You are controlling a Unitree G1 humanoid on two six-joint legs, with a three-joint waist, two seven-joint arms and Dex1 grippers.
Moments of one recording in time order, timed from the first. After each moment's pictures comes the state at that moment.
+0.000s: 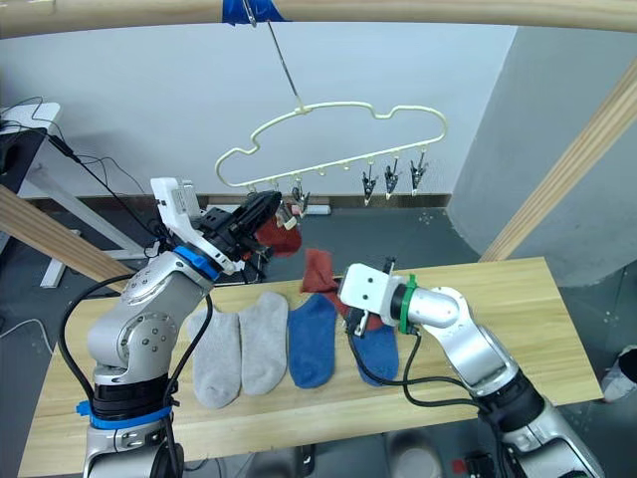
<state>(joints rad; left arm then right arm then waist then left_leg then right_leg) -0.42 0.34 0.20 -0.31 -0.66 0.63 -0.38 -0.46 -0.42 0.44 -0.23 -0.07 0.25 0.71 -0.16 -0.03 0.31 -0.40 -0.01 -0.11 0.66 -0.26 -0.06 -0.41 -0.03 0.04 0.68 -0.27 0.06</state>
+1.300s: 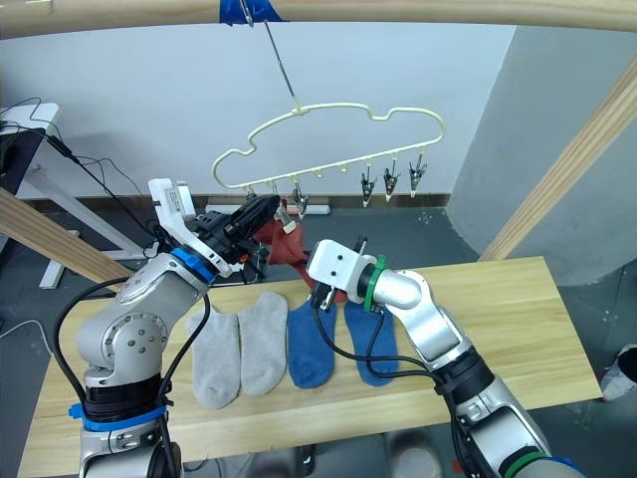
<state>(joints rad) -0.41 0.35 0.23 -0.32 -0.73 0.69 -0.36 -0.57 -0.19 0.42 0.02 -0.14 0.09 0.61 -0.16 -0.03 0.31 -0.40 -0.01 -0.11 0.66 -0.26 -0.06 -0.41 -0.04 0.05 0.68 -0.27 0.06</state>
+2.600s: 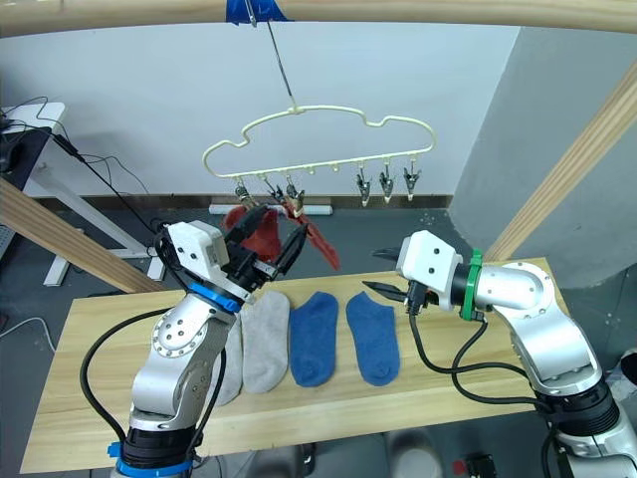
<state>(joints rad) -0.19 0.22 -0.01 -0.34 -0.23 0.15 -0.33 -0.40 -0.66 0.11 -0.52 0.24 0.51 0.91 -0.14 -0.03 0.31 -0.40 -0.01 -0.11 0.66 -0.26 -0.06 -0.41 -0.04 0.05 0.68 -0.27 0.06</state>
